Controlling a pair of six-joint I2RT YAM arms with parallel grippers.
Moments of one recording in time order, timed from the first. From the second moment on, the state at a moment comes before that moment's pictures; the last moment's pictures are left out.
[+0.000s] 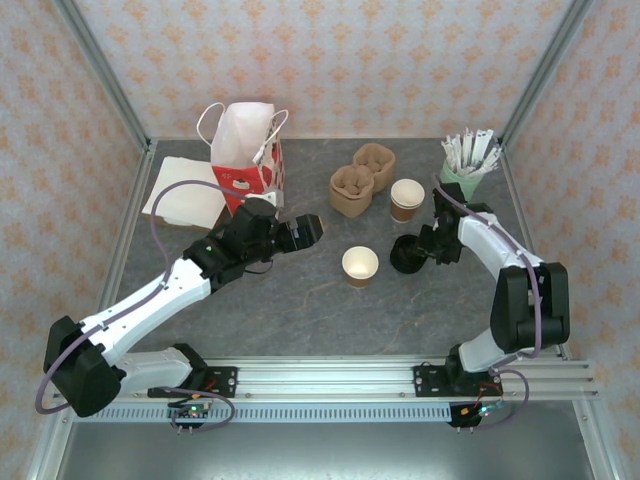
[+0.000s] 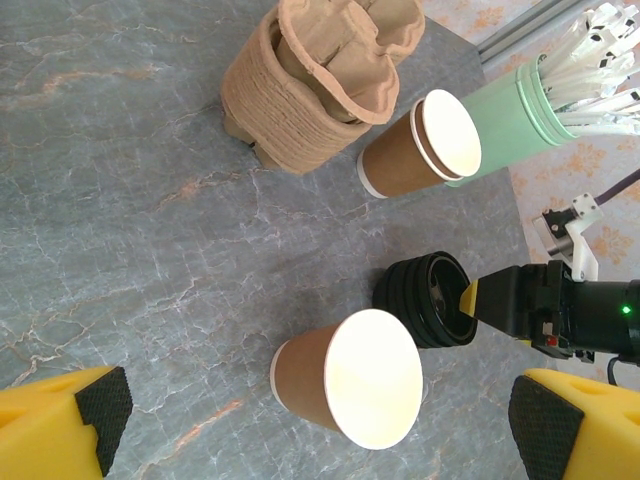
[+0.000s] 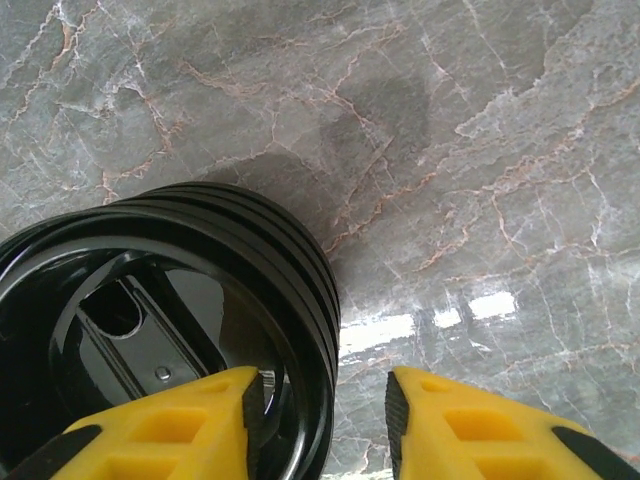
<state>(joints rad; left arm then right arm) -0.64 1.19 0.96 -0.37 0.00 -0.83 0.10 1.52 1.02 -0.85 -0.08 0.43</state>
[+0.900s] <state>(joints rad) -0.64 1.19 0.96 -0.38 0.00 -0.83 0.10 1.54 1.03 -0.84 -0.08 0.43</state>
